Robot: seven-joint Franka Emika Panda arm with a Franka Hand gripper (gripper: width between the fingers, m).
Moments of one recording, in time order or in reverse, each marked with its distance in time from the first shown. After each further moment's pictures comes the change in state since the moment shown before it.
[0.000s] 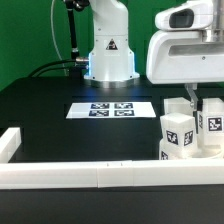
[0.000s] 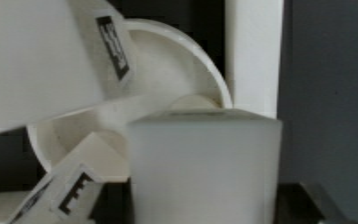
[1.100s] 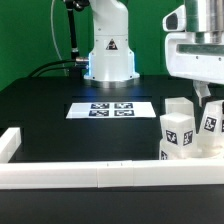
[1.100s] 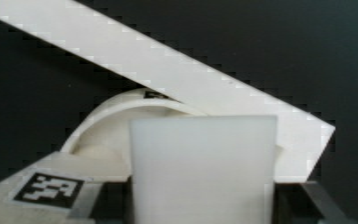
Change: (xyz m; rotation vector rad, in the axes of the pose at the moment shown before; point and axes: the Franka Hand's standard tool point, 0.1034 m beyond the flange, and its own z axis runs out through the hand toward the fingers) arm 0.001 -0.007 0.001 0.090 -0.029 1.114
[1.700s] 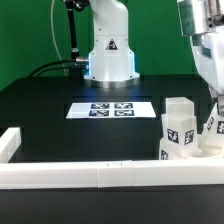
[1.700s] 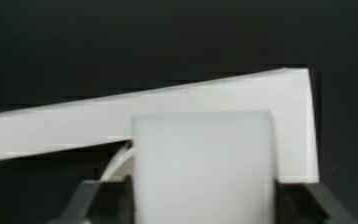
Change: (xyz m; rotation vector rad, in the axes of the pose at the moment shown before) arm -0.004 -0.004 0.001 0.078 -0.054 0.434
